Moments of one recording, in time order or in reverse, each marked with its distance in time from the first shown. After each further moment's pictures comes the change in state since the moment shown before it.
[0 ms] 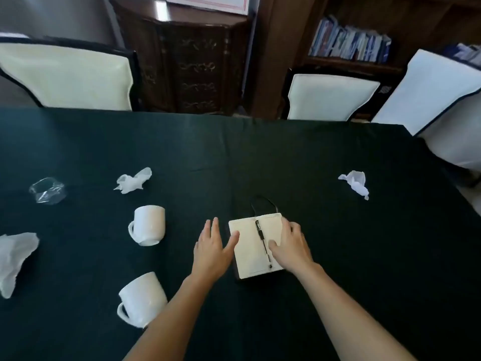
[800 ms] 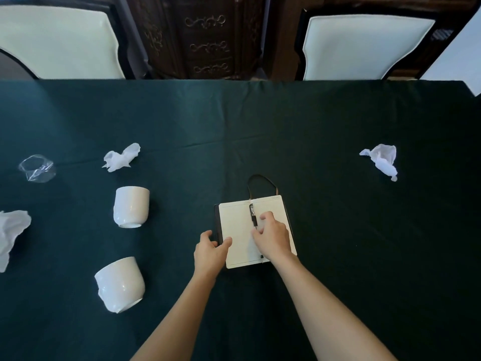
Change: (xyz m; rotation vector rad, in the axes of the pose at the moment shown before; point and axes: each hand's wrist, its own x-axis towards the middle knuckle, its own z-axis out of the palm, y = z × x) left_hand 0.015 -0.006 0.083 -0.351 0.093 -0.510; right_hand 0.062 0.032 0.060 0.163 -0.112 -0.037
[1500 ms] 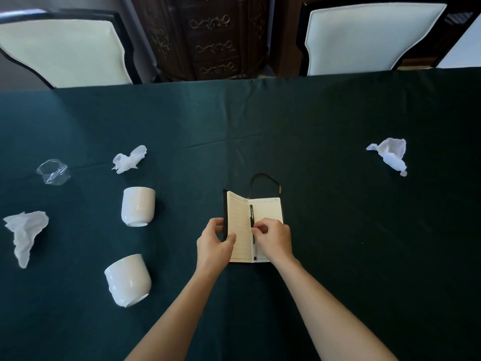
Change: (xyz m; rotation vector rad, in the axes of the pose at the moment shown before) left_hand -0.023 0.019 -0.005 0.023 0.054 0.293; right_hand -0.003 0.013 0.011 0.250 0.065 -0.071
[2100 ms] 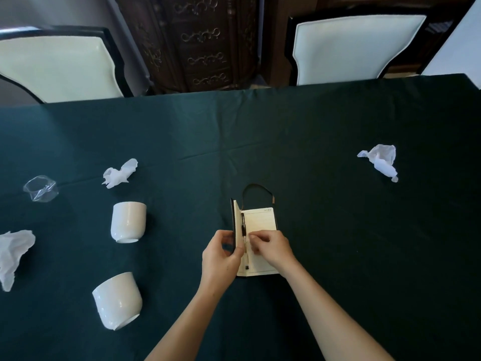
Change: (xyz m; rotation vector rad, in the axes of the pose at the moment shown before) left_hand -0.004 0.004 0.021 -0.024 -0.054 0.134; right_hand 0.012 0.015 -0.016 0.285 -0.199 0.123
